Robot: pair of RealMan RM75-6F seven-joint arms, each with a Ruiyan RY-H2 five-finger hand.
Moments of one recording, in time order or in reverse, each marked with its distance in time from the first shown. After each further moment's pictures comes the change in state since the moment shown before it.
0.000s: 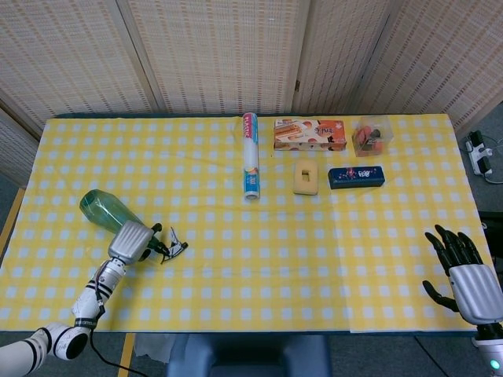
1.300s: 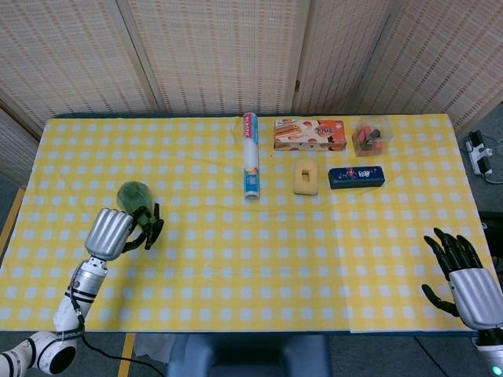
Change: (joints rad) left arm 0.071 0.153 -0.047 -0.268 0.086 0.332 -0.200; right arm -0.015 0.007 -0.015 -0.005 -0.038 0.033 0.017
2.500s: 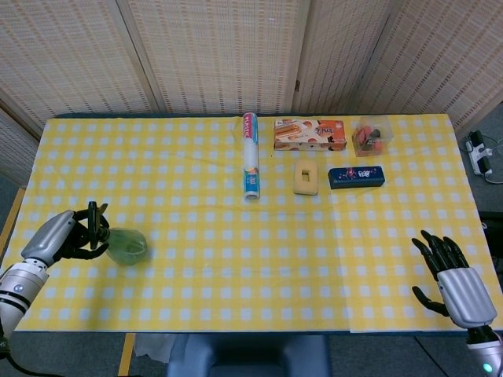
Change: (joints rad) left arm -0.031 0.758 -0.119 -0.651 -0.636 -0.501 -0.337; right arm 0.024 -0.012 -0.009 -0.007 -0.005 -0.048 -0.003
